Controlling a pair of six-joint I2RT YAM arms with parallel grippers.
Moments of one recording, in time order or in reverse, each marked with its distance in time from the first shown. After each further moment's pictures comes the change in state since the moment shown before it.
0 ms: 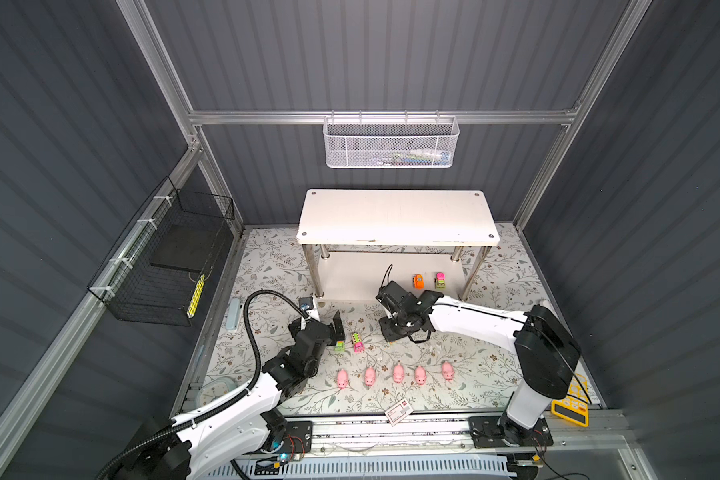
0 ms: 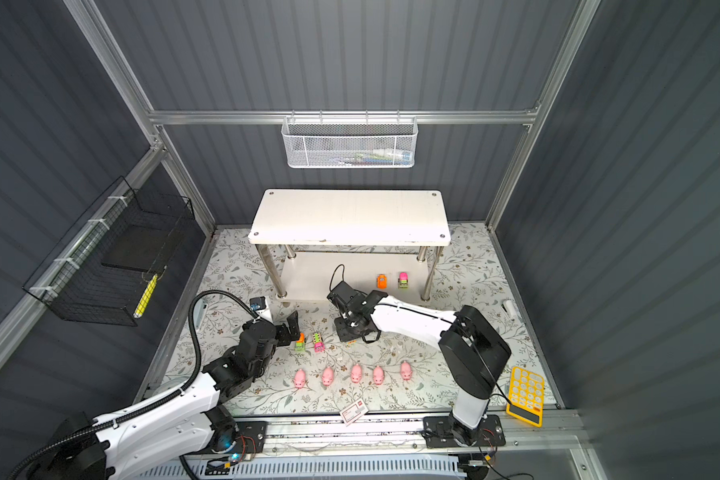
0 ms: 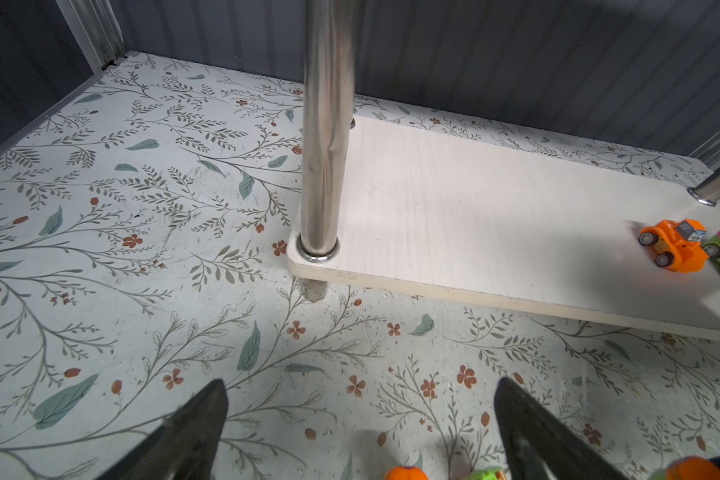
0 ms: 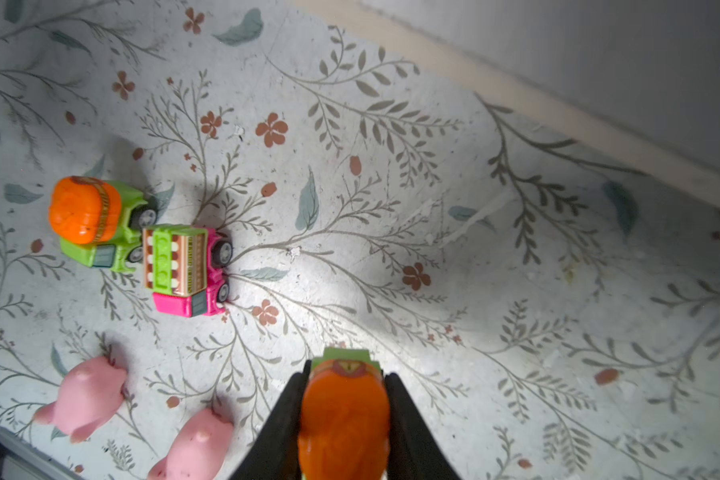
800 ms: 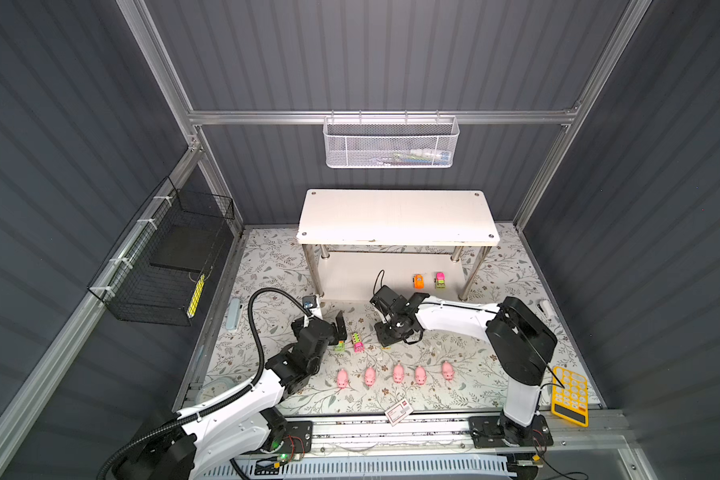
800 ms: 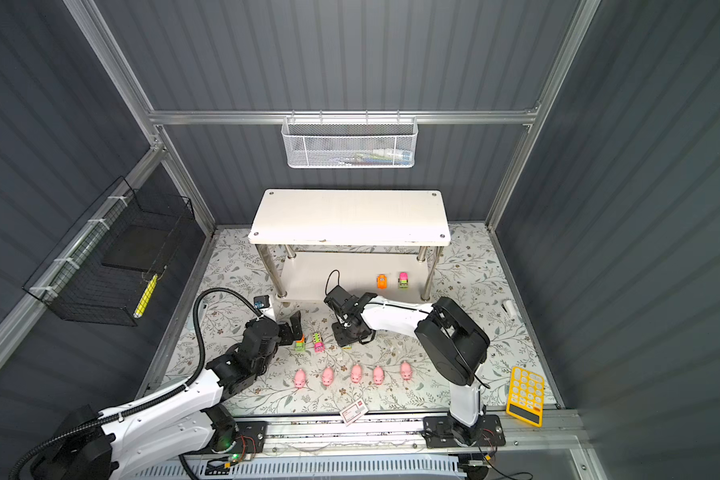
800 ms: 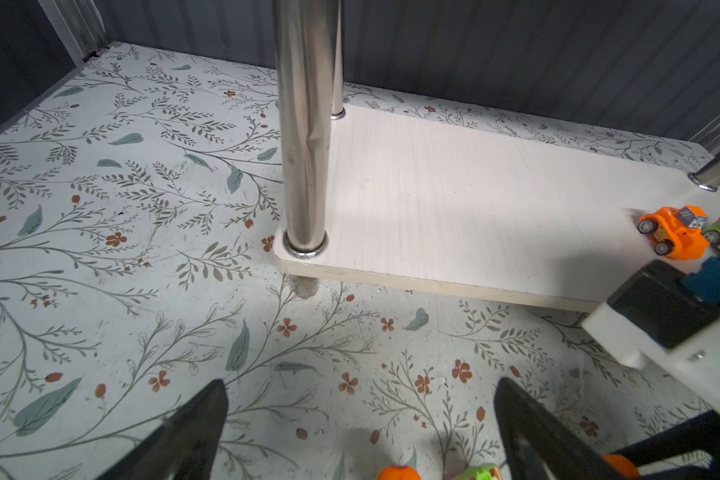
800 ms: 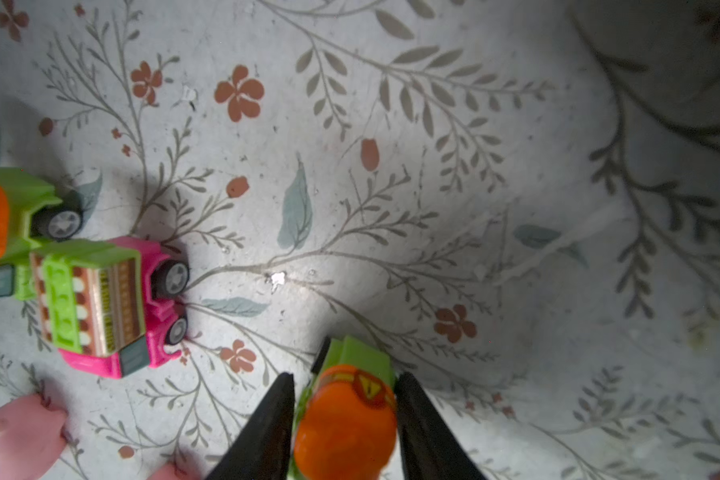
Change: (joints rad) left arm 0.000 0.042 0.019 0.001 0.023 0.003; right arm -0.006 0.170 0.019 0.051 -0.074 -0.036
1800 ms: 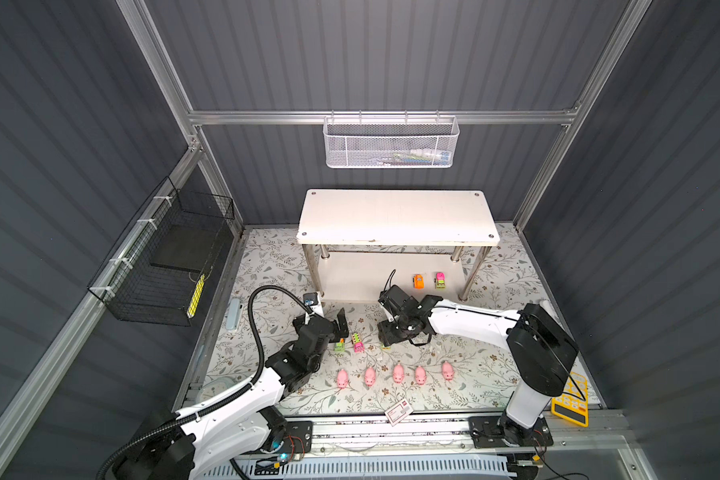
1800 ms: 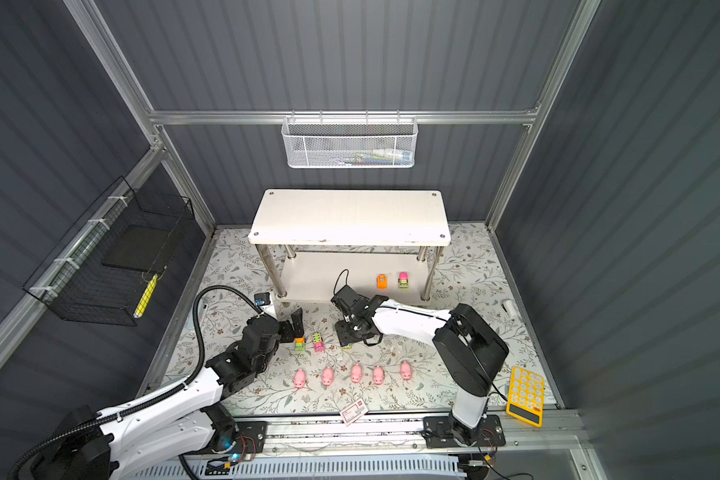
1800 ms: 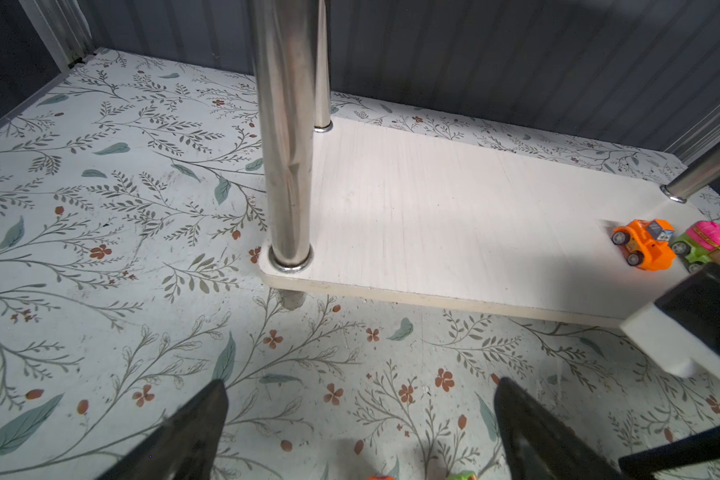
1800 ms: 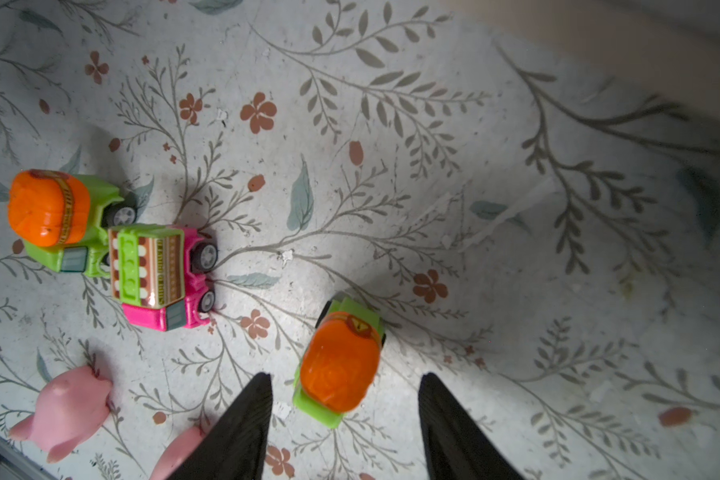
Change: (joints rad) left arm 0.000 0.007 0.031 -0.002 0.019 0.001; right arm -0.009 -0.118 -0.090 0.056 0.003 0.034
